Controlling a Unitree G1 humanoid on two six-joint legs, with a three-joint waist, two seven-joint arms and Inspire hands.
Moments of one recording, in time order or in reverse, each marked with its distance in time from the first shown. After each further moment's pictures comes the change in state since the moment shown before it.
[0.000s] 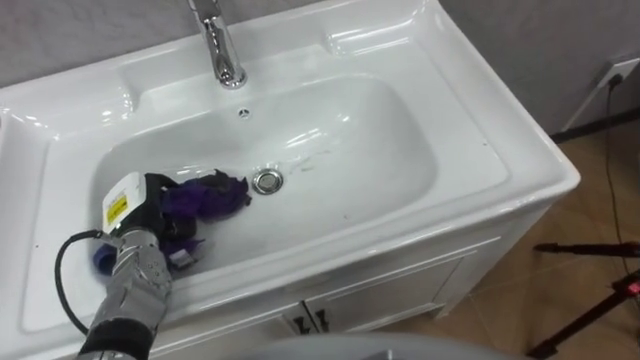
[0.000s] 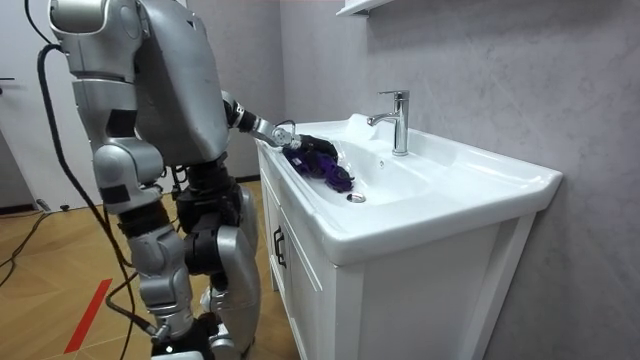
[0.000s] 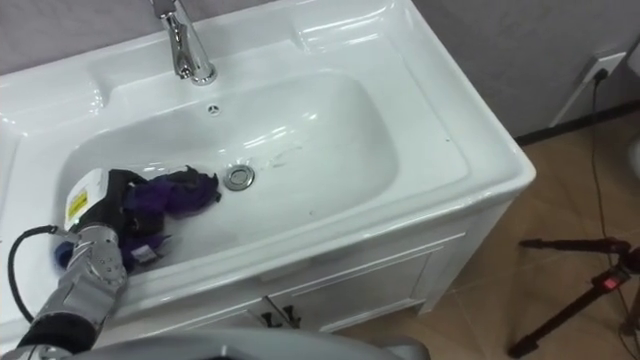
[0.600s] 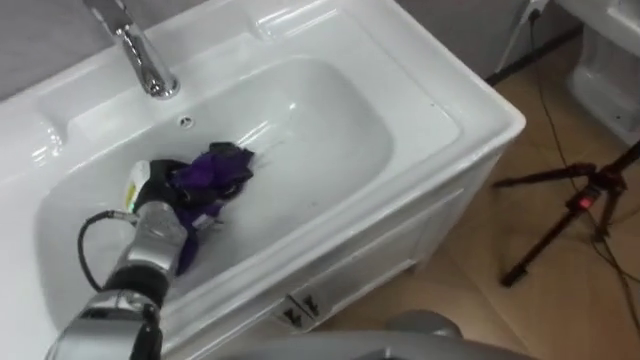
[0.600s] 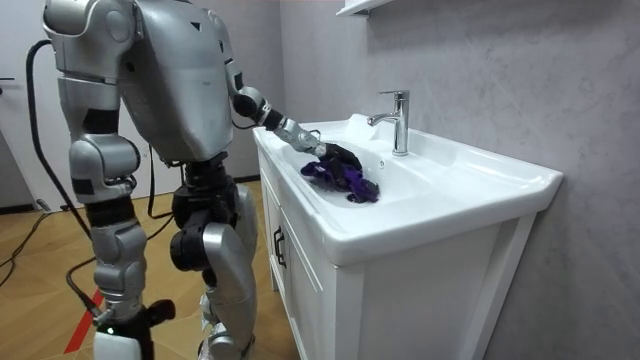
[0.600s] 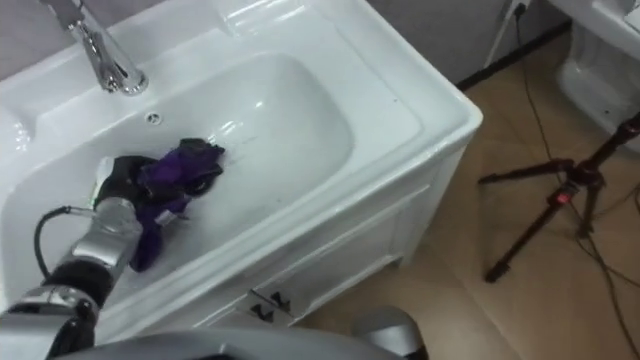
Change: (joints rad) left arm -0.294 -0.017 -0.099 0.232 -0.507 0.084 -0.011; right arm 0.045 0.026 0.055 -0.006 -0.011 0.051 0.004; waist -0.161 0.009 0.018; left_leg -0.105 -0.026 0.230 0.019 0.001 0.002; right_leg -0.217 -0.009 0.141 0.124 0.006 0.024
